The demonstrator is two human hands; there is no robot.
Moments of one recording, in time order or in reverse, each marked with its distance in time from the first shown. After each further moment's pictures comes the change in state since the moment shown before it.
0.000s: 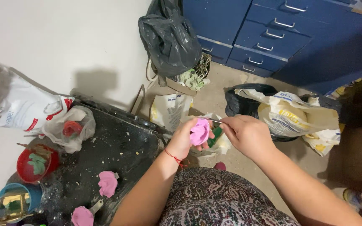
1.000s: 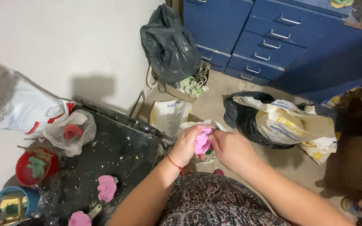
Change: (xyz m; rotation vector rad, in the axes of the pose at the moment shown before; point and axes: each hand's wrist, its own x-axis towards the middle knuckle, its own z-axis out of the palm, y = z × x) left_hand -0.029 0.033 0.030 0.252 0.014 0.154; right_hand 0.007 -0.044 -0.001 0.113 -0.491 0.352
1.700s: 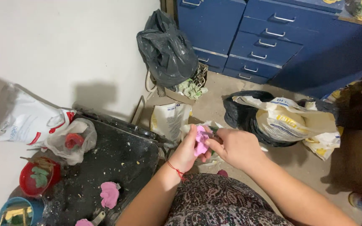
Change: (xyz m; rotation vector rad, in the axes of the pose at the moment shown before) left_hand 0.014 -0.045 -0.010 -0.113 -0.180 -0.122; right_hand -0.007 0.004 -0.024 -0.076 0.074 -0.124
